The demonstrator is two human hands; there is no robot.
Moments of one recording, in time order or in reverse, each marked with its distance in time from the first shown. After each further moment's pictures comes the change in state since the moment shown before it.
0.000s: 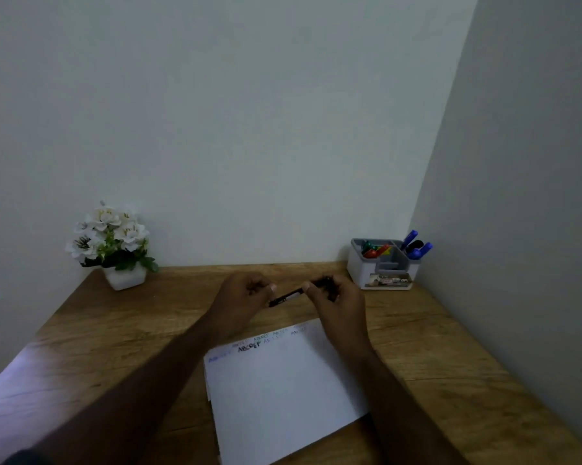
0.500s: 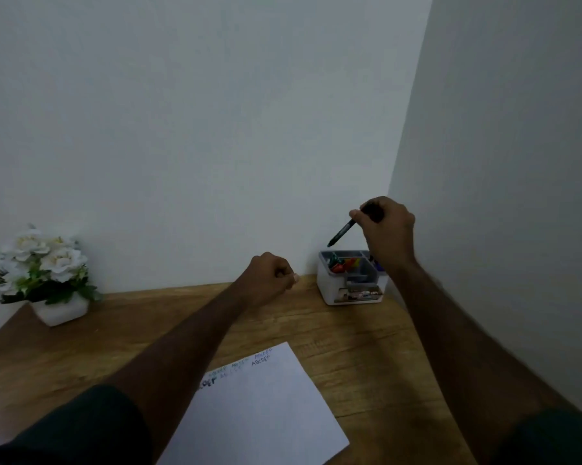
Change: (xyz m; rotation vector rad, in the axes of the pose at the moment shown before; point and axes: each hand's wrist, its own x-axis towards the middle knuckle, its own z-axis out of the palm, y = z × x) left_hand 0.110 0.036 0.068 0.236 -0.207 0.092; right_hand 0.164 -0.035 -0.114 -0.446 0.256 -0.181
